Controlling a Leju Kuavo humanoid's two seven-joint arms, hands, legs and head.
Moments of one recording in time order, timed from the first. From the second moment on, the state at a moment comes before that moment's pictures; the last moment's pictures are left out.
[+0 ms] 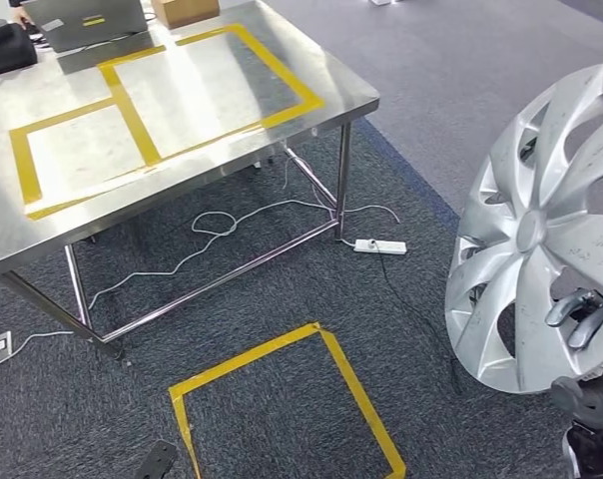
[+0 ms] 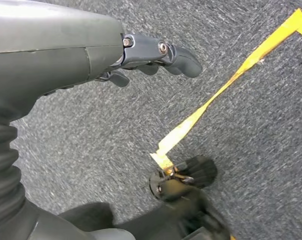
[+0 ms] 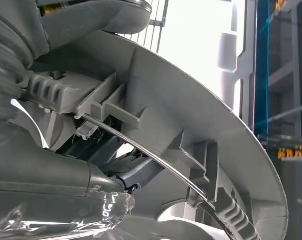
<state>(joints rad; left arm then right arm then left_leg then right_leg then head) -0.05 -0.12 0.33 -0.19 -0.53 0.14 -0.20 0.18 -0.13 -0.31 -1.99 -0.39 0.64 -0.55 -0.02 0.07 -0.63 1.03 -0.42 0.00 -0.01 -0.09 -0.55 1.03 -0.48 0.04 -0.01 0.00</state>
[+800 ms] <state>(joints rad) -0.06 -0.11 0.33 -0.19 -0.56 0.13 -0.19 0.20 -0.12 -0.33 -2.00 -0.37 0.62 -0.56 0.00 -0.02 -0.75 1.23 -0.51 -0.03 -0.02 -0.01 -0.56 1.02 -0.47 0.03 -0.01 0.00</state>
